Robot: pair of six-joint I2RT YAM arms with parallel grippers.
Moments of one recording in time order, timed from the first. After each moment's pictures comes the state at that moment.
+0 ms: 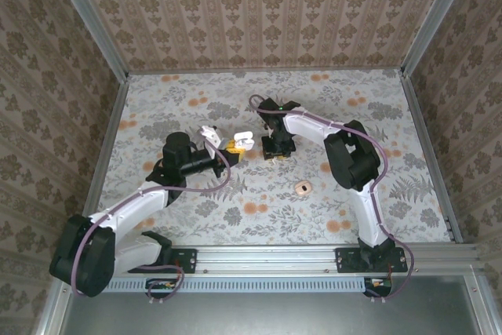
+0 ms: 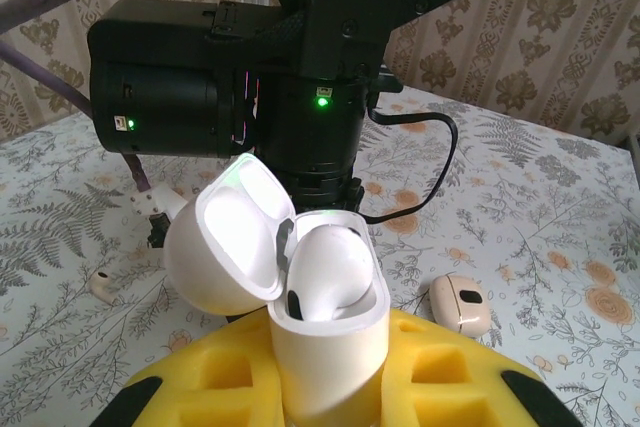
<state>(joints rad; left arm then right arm) -0.50 1.13 0.50 0.40 0.69 0.06 0.56 2.18 1.68 -0.96 -0.10 0.43</state>
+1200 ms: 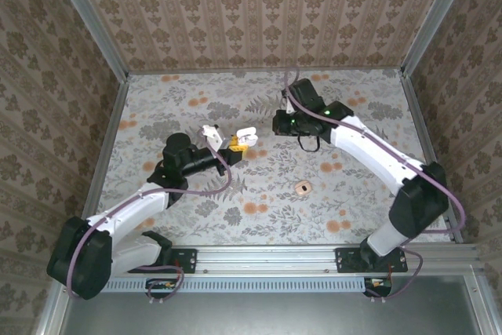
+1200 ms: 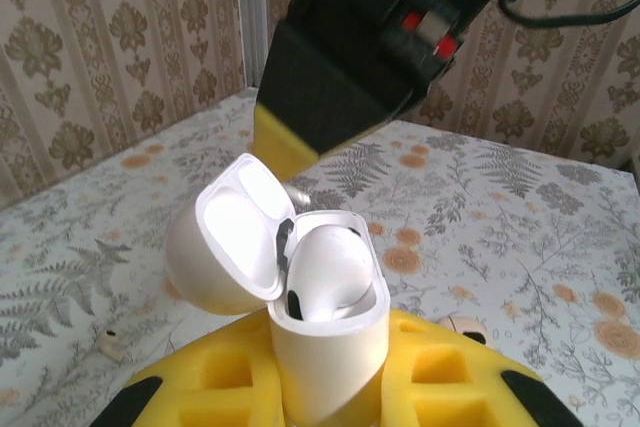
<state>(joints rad) -0.55 1.12 0.51 0.49 0.63 0.05 0.56 1.55 1.40 -0.66 -0.08 0.57</state>
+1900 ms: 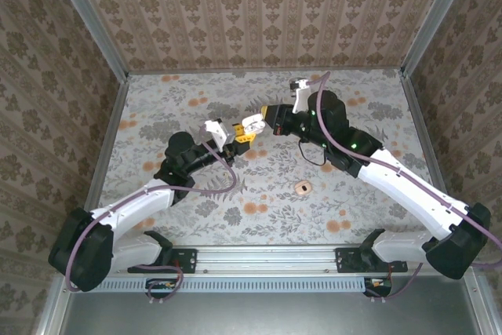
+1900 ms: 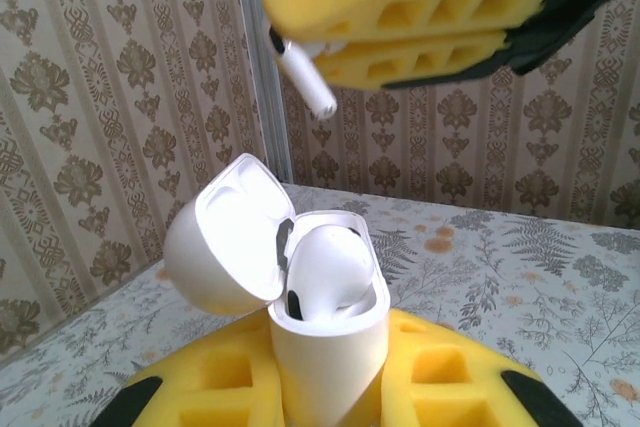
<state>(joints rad) -0.63 1.17 0.56 0.69 0.54 0.06 0.68 1.24 1.19 -0.21 -0.08 0.63</state>
